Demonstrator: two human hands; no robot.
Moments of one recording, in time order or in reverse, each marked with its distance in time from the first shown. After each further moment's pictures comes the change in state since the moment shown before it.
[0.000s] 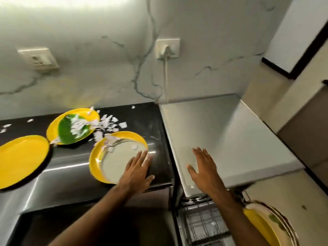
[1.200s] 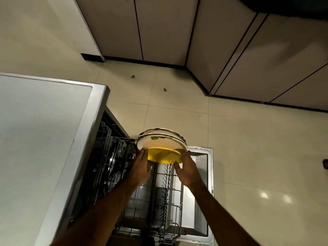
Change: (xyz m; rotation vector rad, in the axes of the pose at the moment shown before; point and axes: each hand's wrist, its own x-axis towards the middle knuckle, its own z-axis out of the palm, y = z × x) left_hand 0.169 0.459 0.416 0.079 -0.617 0.892; right_hand -0.257 0.431 0.083 0.533 0.620 1.240
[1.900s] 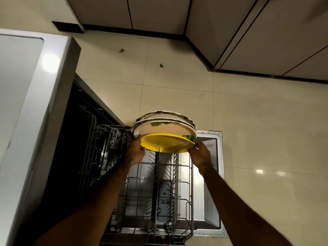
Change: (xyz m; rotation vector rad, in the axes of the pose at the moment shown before) left_hand 0.122 -0.094 0.085 -0.397 -0.135 -0.219; right_hand 0.105 0.104 0.071 0.188 0.186 0.423
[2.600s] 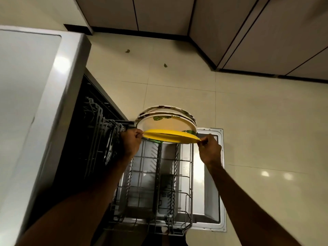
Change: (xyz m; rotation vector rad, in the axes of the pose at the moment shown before) left_hand -0.035 0.016 -0.027 0.048 0.427 0.214; right_hand -0.028 0.002 -0.042 -0.137 0.176 -0.275
